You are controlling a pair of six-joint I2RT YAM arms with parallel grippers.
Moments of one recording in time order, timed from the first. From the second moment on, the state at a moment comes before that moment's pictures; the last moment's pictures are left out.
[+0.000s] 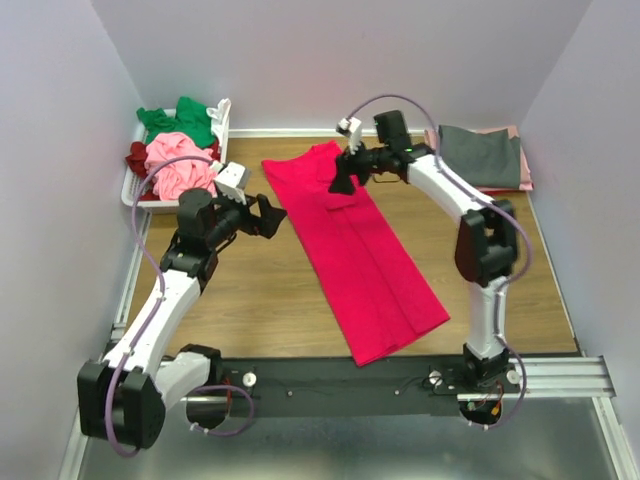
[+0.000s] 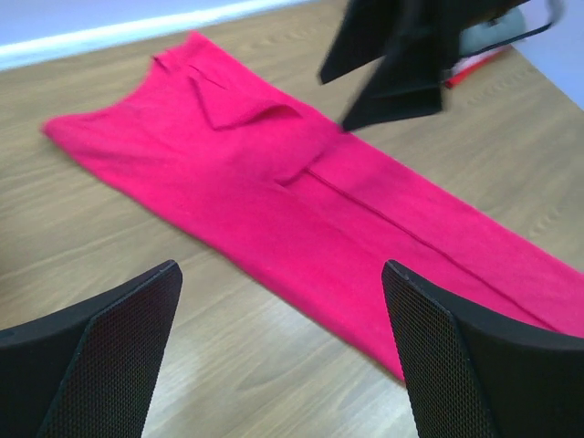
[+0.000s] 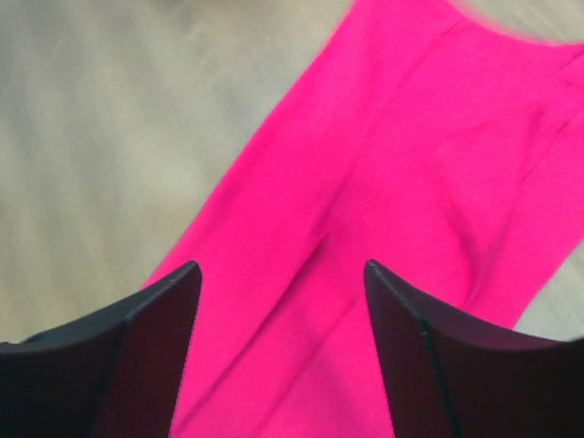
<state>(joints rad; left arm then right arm) -0.20 1.01 0.74 0.07 0.42 -0.13 0.41 2.14 1.88 -0.42 -0.69 -0.25</state>
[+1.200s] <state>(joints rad) -1.34 1.35 0.71 -0.05 -0.07 -0.33 -0.08 1.23 0.87 -0.70 -0.82 -0.68</state>
